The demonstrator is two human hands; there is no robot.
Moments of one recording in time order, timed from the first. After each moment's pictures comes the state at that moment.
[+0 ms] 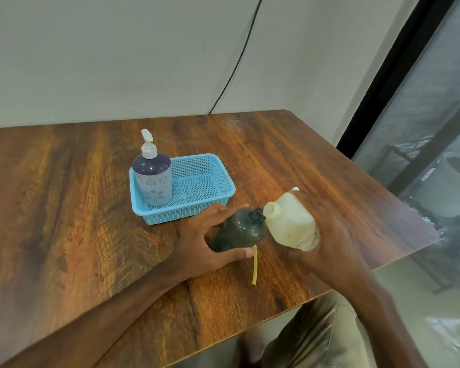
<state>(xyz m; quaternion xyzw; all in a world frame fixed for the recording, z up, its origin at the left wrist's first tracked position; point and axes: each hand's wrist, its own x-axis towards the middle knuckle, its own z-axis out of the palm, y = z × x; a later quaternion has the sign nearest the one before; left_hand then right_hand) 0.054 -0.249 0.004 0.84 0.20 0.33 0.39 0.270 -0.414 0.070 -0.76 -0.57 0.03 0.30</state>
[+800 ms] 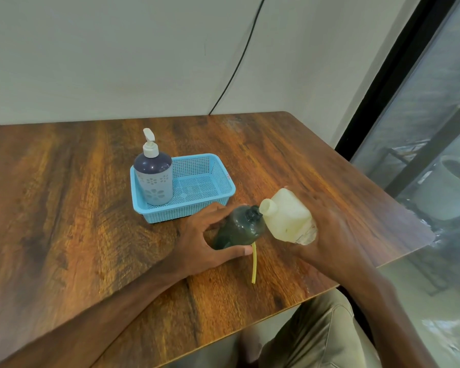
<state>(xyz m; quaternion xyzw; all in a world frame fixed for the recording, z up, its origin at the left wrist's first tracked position) 0.055 -0.248 0.002 0.82 0.20 0.35 0.41 0.279 -0.404 0.076 -0.76 -0.60 0.00 0.26</state>
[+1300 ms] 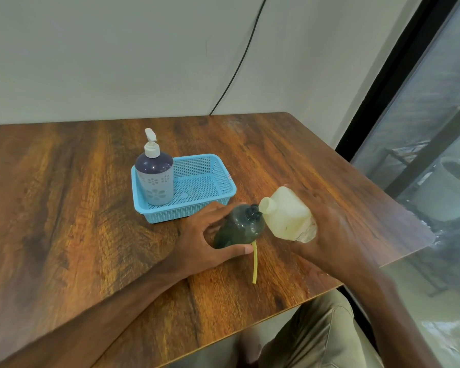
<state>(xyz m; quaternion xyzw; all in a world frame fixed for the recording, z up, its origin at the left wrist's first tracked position) 0.053 -0.252 0.010 0.80 0.19 0.36 0.44 0.278 -0.401 0.081 -0.75 -0.62 -0.02 0.25</state>
